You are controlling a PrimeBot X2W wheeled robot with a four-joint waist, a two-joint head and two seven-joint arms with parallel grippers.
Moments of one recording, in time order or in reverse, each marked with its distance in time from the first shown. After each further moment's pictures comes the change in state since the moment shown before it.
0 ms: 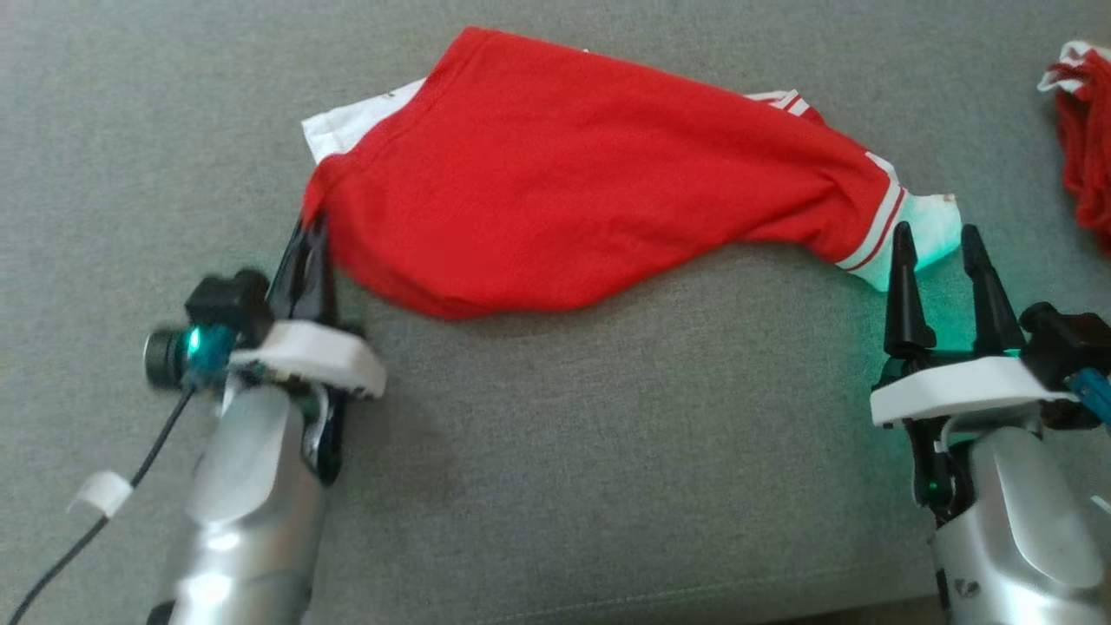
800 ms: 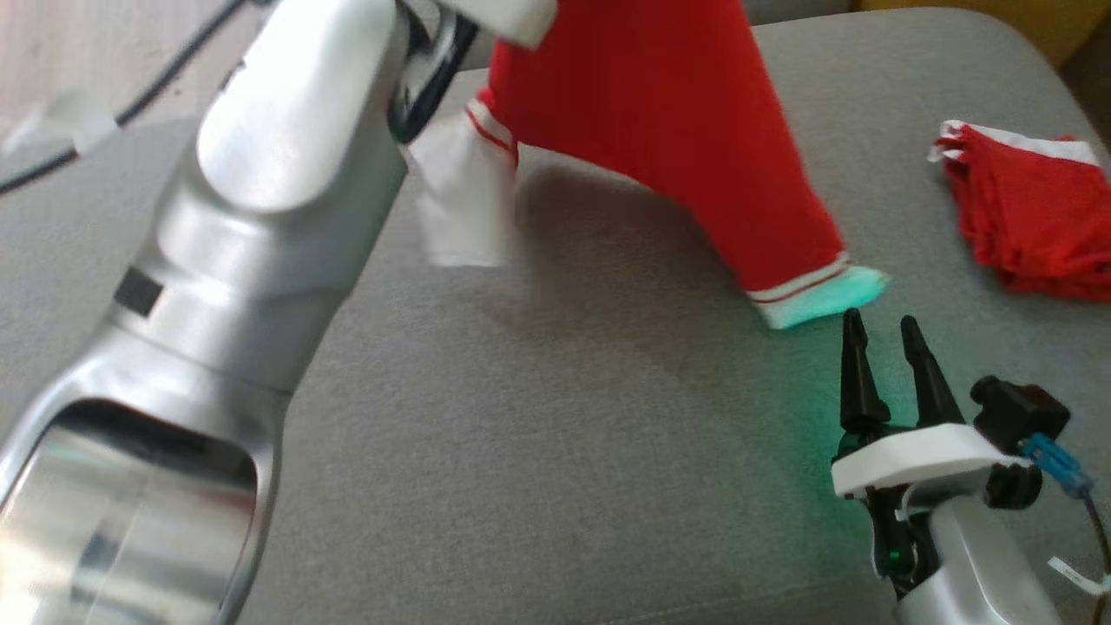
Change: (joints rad) left arm -0.659 -0.002 -0.463 -0.187 -0.141 -0.038 0.058; right arm 0.093 0.014 0.094 0.069 0.178 0.000 0.000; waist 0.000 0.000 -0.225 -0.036
